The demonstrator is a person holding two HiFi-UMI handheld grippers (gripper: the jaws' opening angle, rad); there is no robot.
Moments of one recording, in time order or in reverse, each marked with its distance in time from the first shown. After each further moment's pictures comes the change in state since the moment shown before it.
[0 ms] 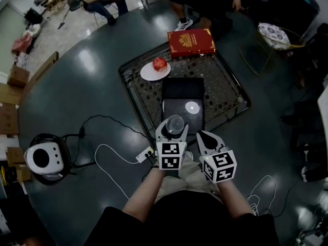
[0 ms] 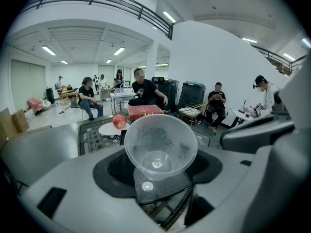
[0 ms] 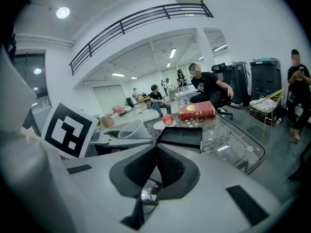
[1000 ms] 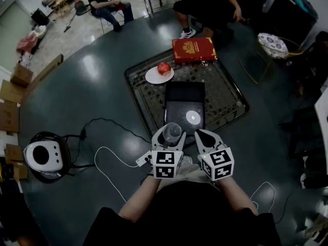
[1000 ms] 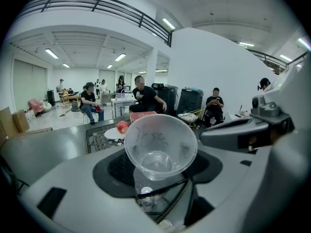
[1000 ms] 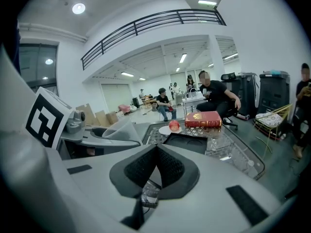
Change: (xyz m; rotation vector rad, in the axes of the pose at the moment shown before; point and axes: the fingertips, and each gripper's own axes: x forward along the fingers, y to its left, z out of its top) left arm -0.063 -0.005 0.009 -0.003 -0.072 -0.004; right arm -0.011 0.023 0.015 -0.124 -0.036 0.035
